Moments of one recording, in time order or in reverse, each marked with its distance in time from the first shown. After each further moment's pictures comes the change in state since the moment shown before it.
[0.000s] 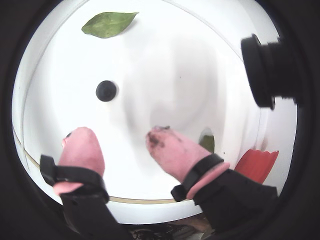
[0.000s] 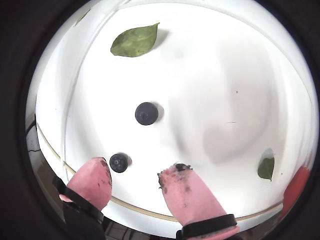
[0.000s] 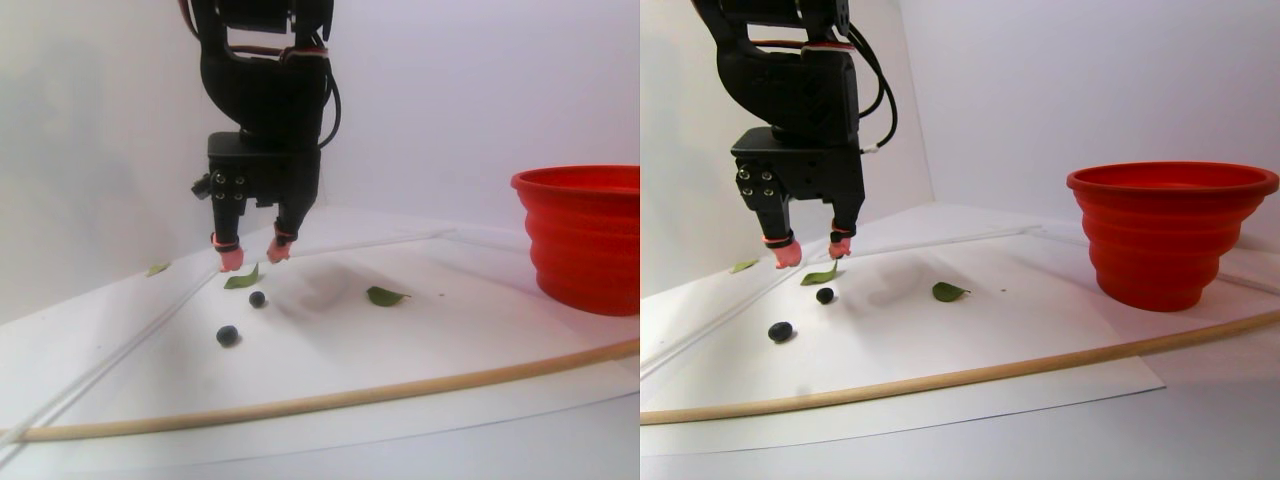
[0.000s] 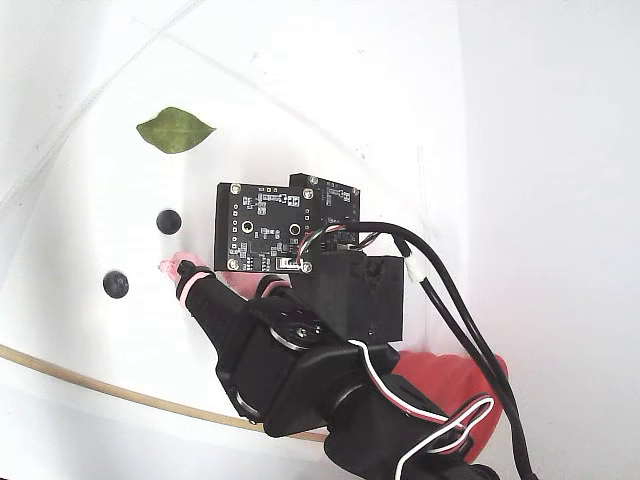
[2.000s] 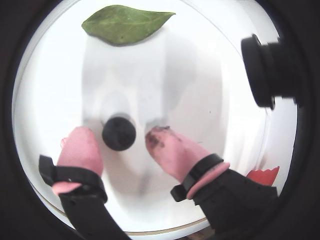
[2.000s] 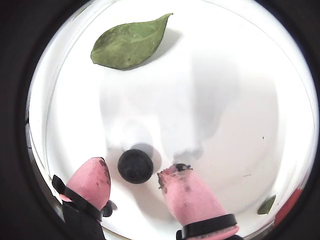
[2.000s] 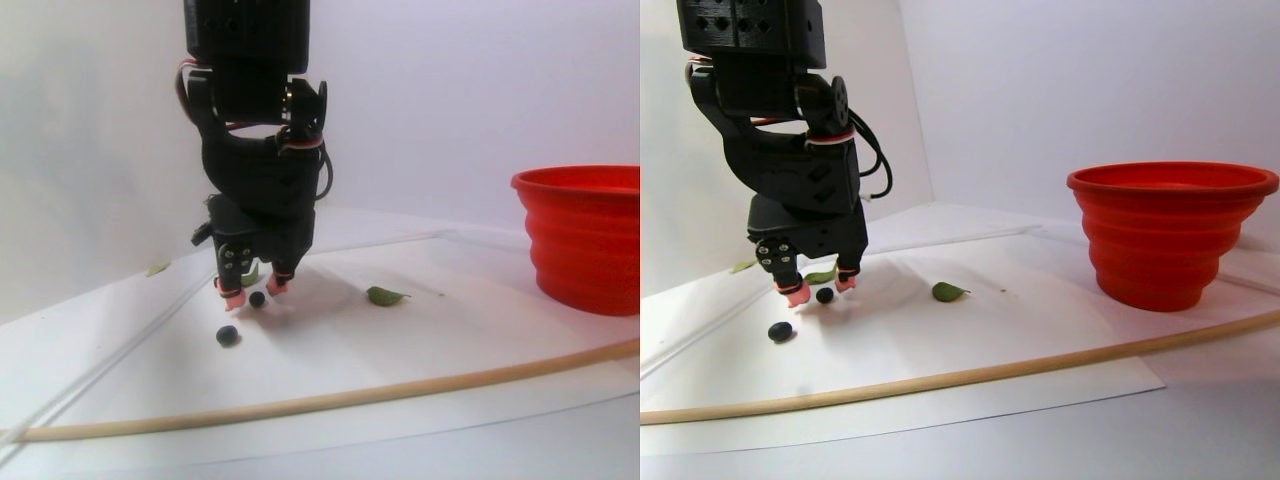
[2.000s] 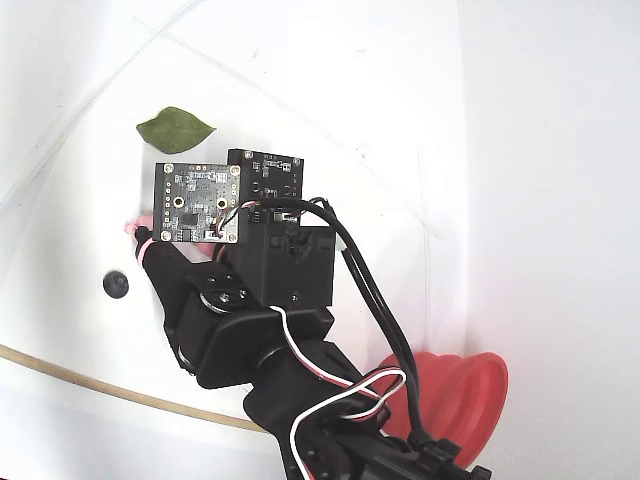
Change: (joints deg) arm -0.6 -22.1 -11.1 -16.9 -5.6
